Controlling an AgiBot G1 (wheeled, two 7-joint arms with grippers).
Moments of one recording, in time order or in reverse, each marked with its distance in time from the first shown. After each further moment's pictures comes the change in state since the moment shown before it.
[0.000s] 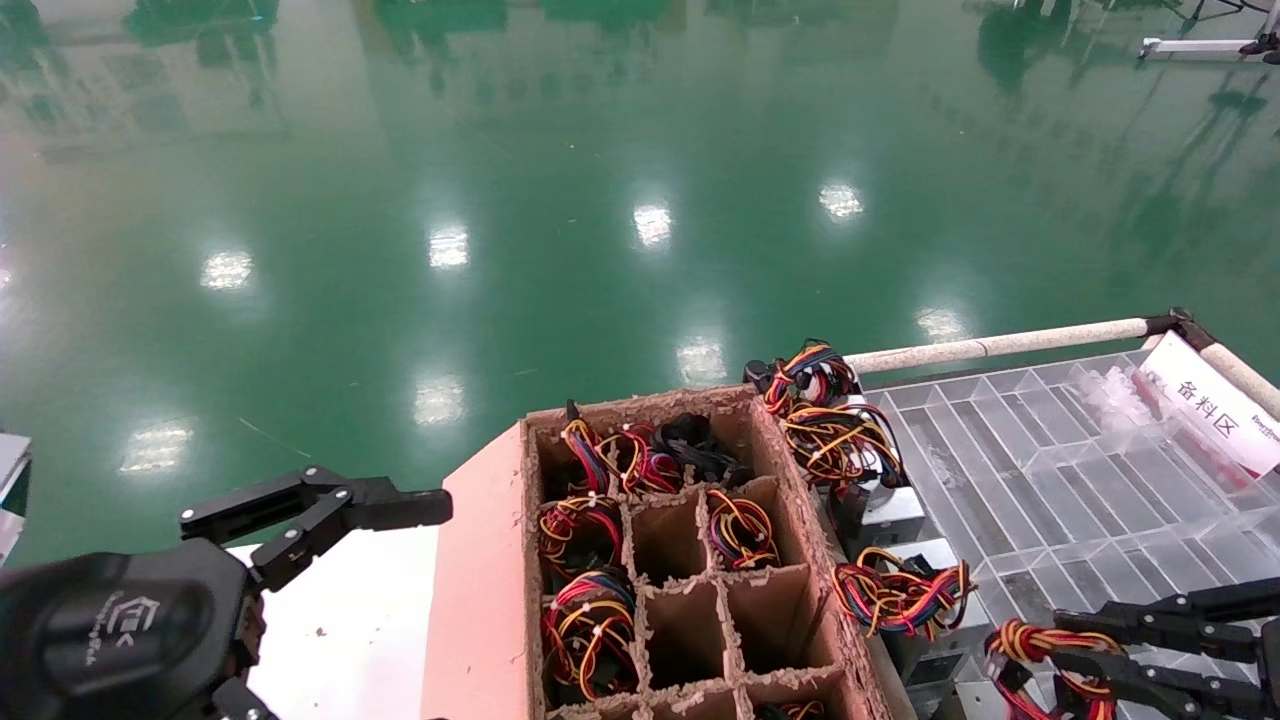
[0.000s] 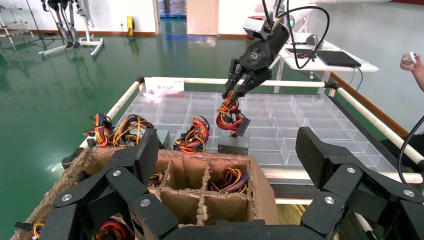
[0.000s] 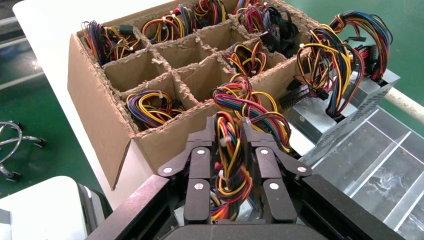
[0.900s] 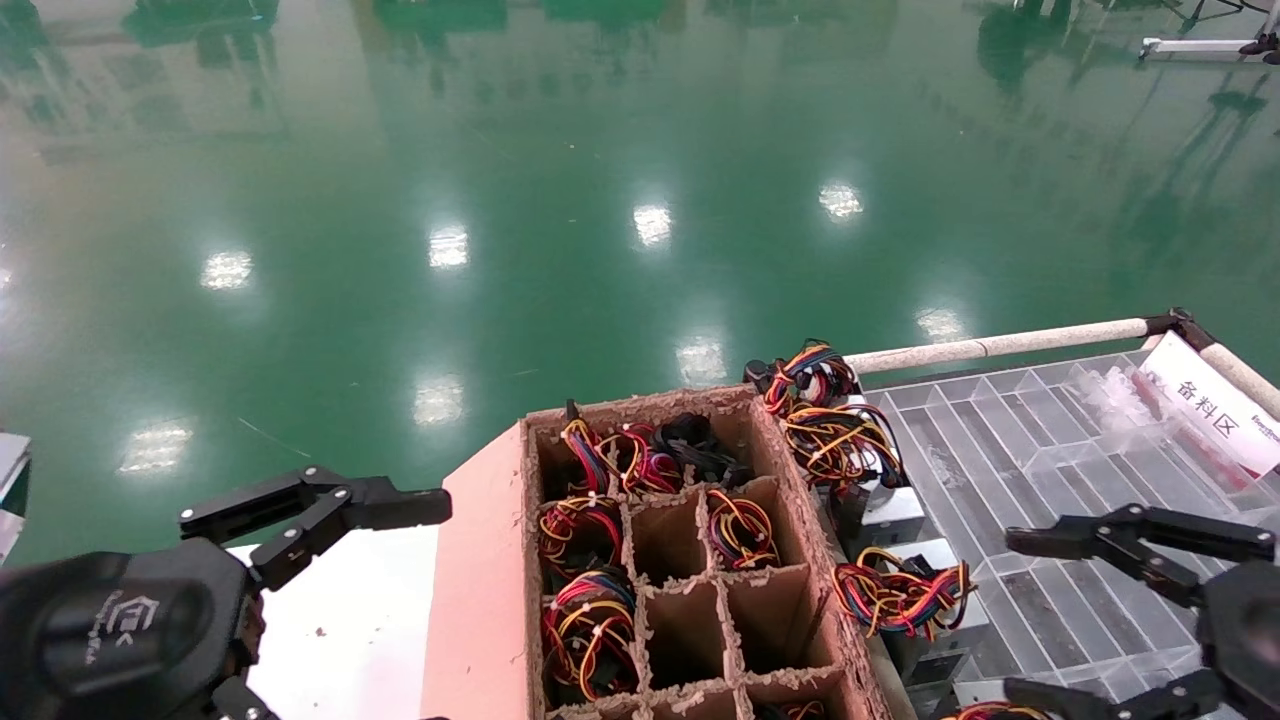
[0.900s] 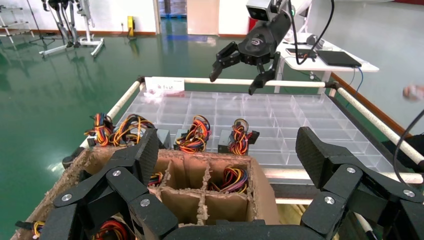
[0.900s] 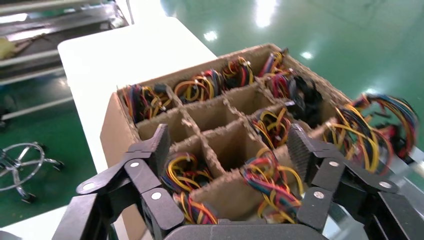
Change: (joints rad) left arm 0.000 0.000 0.000 0.000 0.000 0.000 0.000; right arm -0.034 0.005 0.119 0.224 0.029 0.040 0.118
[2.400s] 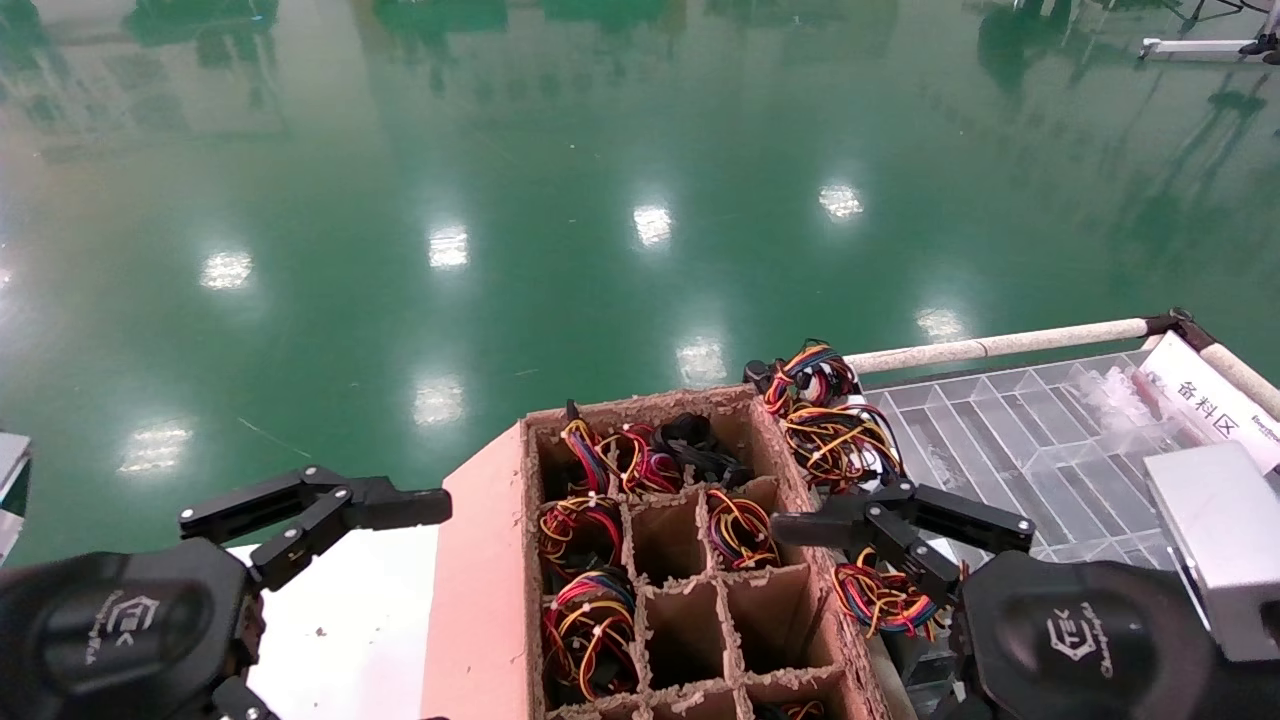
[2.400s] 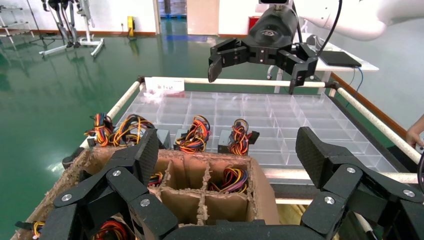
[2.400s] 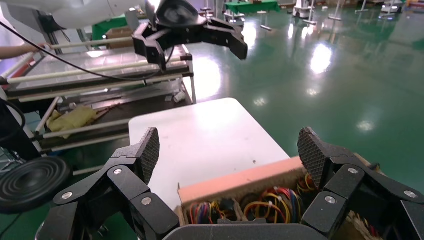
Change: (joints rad) left arm 0.000 0.000 0.000 0.000 0.000 0.000 0.000; right arm -0.353 -0.251 0.615 0.361 -0.149 0.042 0.321
